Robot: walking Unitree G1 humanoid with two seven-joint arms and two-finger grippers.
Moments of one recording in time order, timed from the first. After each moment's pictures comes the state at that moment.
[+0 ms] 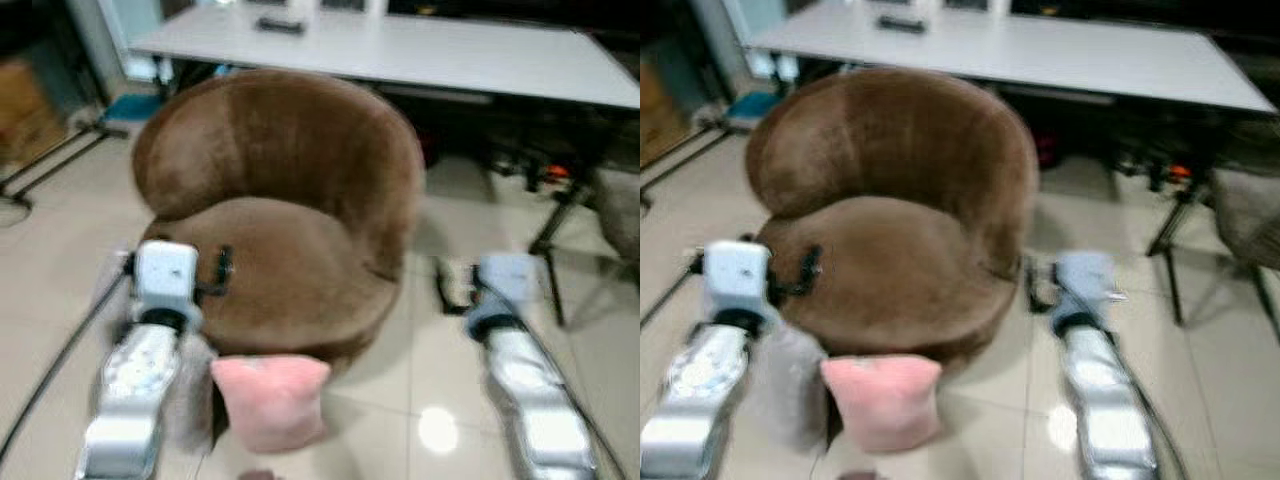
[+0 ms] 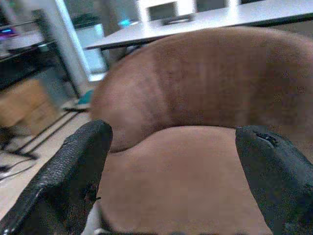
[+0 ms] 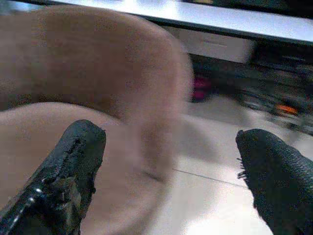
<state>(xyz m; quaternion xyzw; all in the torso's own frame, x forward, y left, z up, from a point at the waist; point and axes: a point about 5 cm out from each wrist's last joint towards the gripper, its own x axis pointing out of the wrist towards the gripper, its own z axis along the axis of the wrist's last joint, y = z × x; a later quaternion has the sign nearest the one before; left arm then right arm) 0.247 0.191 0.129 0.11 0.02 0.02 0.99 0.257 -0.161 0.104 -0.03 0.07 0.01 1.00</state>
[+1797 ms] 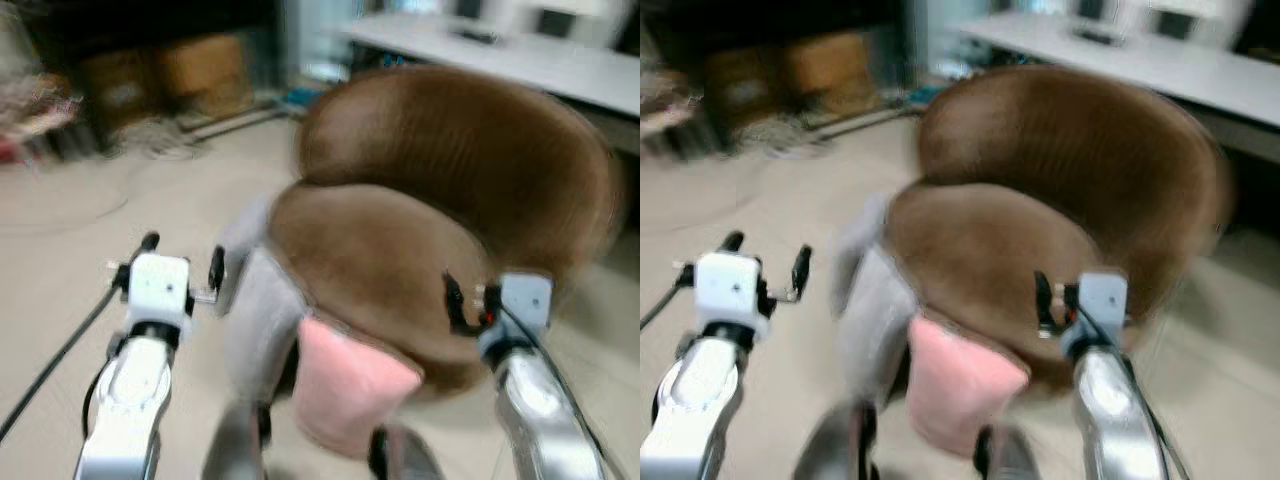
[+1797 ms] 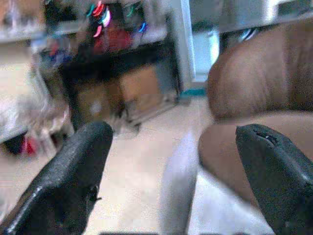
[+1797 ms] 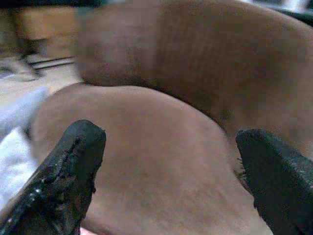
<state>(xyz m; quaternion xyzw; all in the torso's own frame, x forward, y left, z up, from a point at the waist) 0.232 0.190 0.122 0.12 -0.02 0.01 0.99 0.244 -0.187 0.096 -0.03 0.07 -0.04 1.00</state>
